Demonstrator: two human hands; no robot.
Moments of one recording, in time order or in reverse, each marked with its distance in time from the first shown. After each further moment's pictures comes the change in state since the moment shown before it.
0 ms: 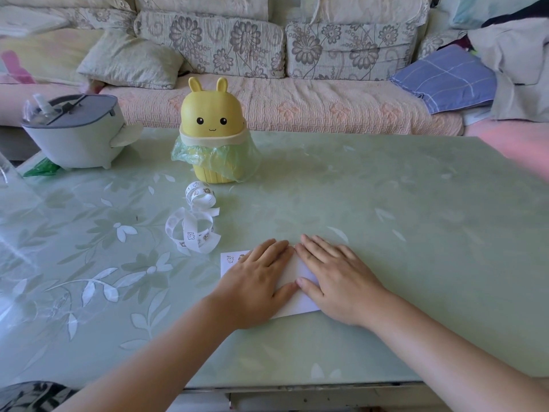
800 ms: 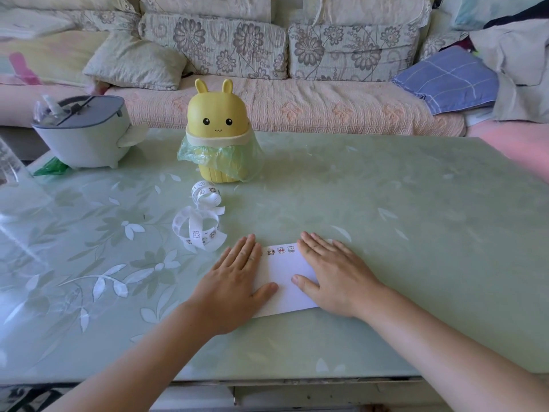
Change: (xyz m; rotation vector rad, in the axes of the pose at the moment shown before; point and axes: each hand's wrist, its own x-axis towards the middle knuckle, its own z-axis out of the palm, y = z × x) left_hand -0.031 -0.024 -0.007 0.033 -0.111 -0.226; right_hand 0.008 -0.009 -0.005 0.040 0.001 0.012
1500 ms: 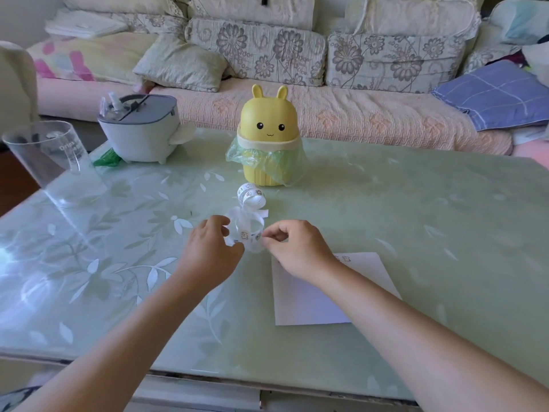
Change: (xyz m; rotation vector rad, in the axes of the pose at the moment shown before) left_hand -0.013 -0.079 -0.056 -0.496 0.375 -0.540; right_hand 0.085 -0.116 -0.024 0.806 0.211 0.102
